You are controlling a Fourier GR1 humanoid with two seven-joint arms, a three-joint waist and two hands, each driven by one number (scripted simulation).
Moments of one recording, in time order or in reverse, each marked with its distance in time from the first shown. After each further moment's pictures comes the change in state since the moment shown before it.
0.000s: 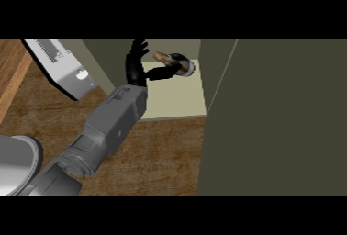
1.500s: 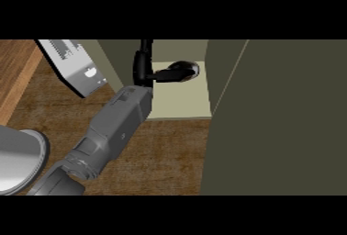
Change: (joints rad) left arm 0.023 -0.023 0.054 -0.083 -0.050 -0.203 -0.162; right arm 0.086 0.006 0.006 -0.007 0.003 0.025 -0.054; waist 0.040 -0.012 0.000
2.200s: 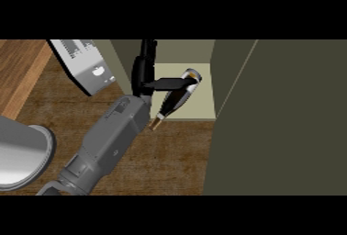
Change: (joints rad) left arm 0.195 0.026 -0.050 -0.361 -0.033 -0.028 0.078; right arm -0.005 -0.001 0.028 -0.009 0.008 -0.041 0.035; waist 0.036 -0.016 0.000
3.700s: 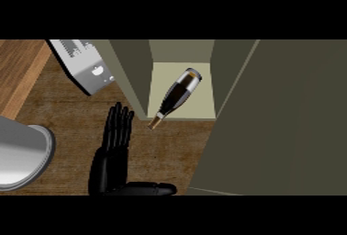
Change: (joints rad) left arm 0.873 0.193 -0.317 -1.112 -0.162 0.160 0.135; right arm -0.072 -0.124 0.168 0.004 0.015 0.076 0.104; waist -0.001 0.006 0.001
